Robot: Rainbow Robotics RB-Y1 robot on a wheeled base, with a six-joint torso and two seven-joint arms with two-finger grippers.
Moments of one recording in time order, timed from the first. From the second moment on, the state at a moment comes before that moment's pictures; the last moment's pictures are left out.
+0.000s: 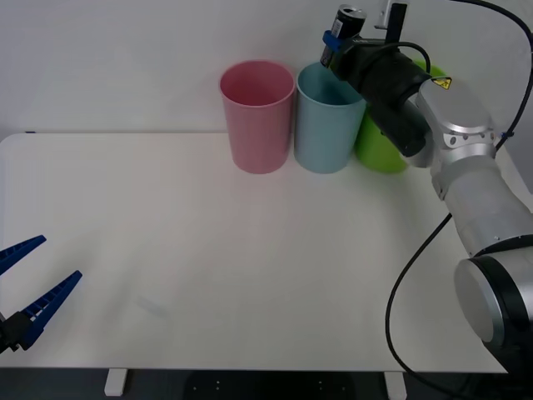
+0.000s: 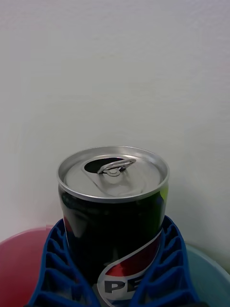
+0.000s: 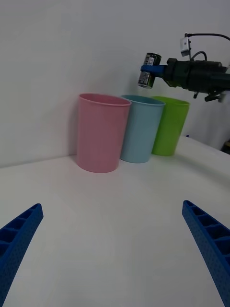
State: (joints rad) right arm -0.96 -0.26 -0.04 -0.81 1.37 -0.27 -0.28; left arm 0.35 0.40 0.52 -1.66 -0.96 -1.22 0.00
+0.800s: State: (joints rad) right arm -0.96 -0.26 -0.04 -0.81 1.37 -0.27 -0.25; left arm 0.35 0.40 0.52 -1.66 -0.96 -1.22 0.00
